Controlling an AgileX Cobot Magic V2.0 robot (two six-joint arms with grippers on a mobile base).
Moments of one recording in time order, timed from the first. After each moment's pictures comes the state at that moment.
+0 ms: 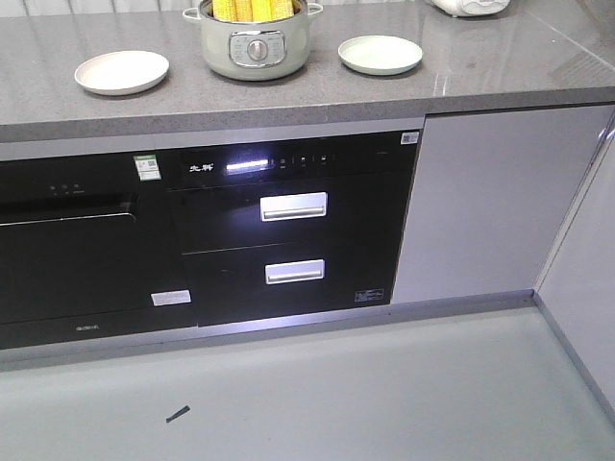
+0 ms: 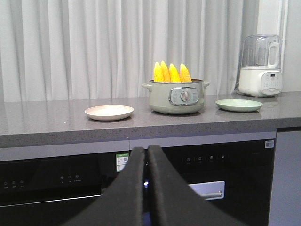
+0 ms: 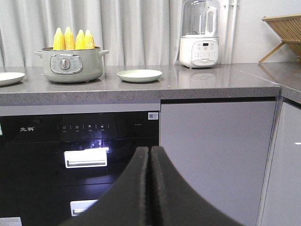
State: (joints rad) left arm -0.03 -0.01 0.02 0.06 -0.06 -0.11; right arm 0.04 -0.01 0.03 -0.08 0.05 0.10
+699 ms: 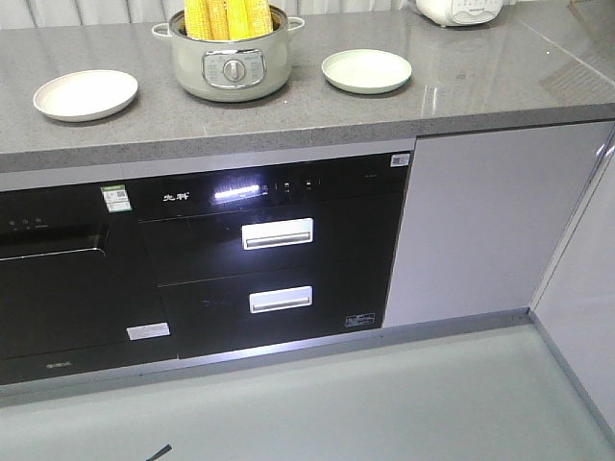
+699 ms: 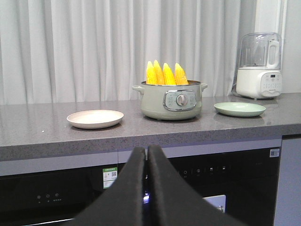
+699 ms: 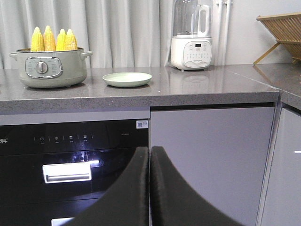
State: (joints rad) left arm -0.03 -0.01 0.02 0.06 -0.06 -0.11; right arm 0.04 -0.01 0.03 -0.08 0.05 0.10
